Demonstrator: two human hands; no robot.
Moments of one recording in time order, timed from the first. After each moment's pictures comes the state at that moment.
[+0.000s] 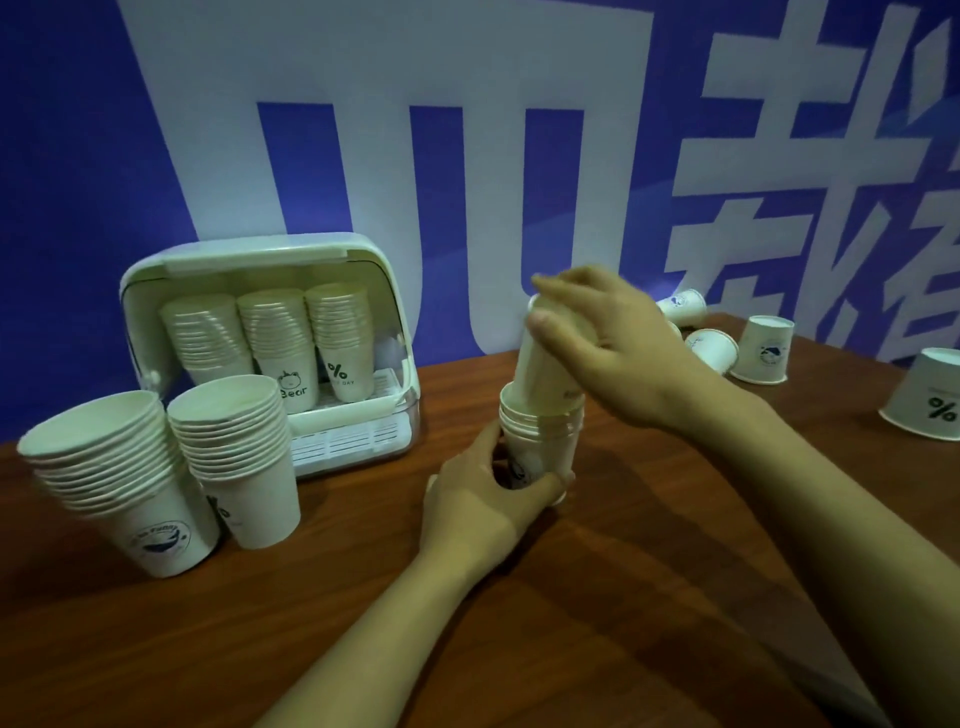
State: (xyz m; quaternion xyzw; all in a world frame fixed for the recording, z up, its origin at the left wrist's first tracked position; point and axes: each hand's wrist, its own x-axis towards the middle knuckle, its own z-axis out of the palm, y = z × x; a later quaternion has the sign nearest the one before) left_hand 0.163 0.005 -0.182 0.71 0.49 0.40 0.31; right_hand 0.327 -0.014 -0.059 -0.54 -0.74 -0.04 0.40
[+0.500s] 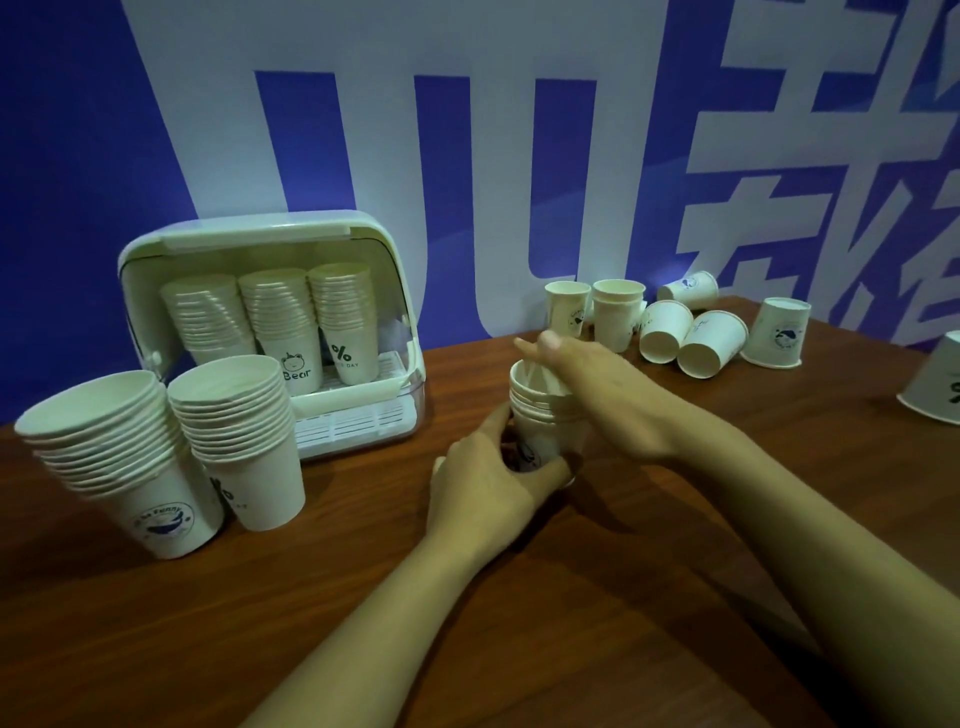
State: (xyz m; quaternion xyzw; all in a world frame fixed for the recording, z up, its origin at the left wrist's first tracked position) left_hand 0.162 0.005 -0.182 0.73 0.49 0.39 0.28; right_hand 0.317 -0.009 -0.097 -0.57 -0.75 0.19 0.29
